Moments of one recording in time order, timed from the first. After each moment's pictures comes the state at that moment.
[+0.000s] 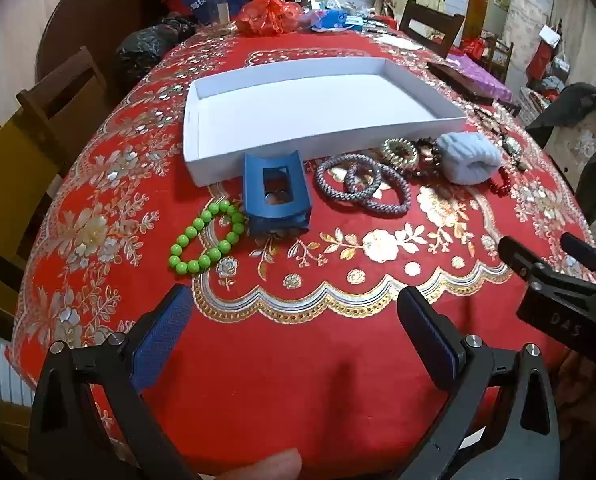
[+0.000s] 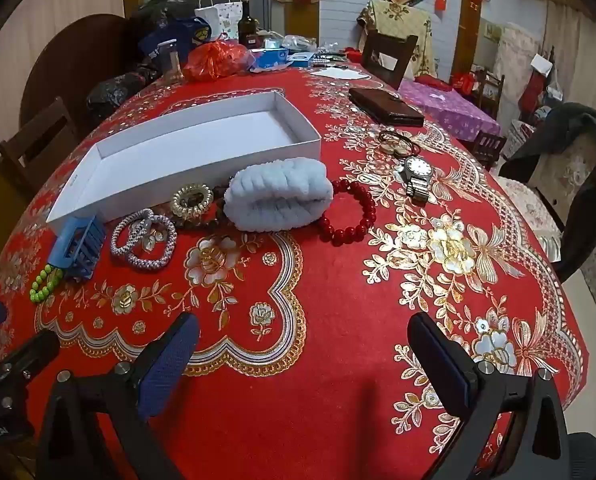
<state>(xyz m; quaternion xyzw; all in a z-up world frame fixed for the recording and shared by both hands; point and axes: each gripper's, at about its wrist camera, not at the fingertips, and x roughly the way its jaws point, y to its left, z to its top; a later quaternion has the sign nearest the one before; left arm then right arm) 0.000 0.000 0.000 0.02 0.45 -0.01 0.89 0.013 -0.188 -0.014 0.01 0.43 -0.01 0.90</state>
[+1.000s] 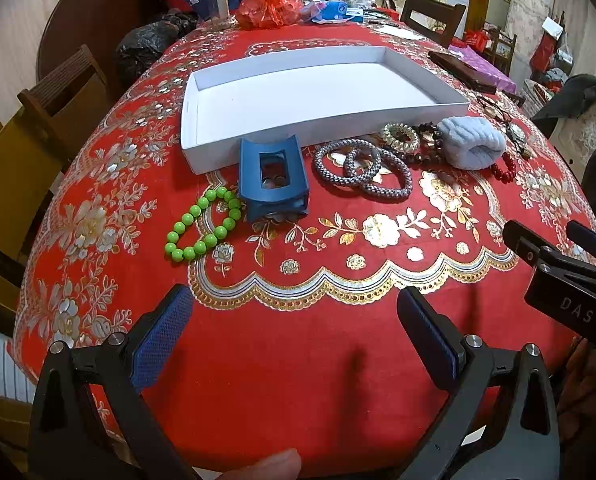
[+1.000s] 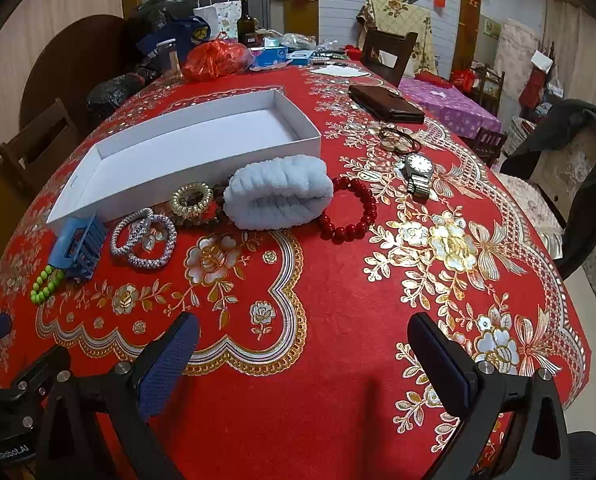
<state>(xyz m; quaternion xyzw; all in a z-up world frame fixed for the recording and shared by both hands) -0.003 -0.005 -0.009 0.03 0.47 0.00 0.88 0.014 -0.191 -0.015 0.01 0.43 -0.01 0.90</state>
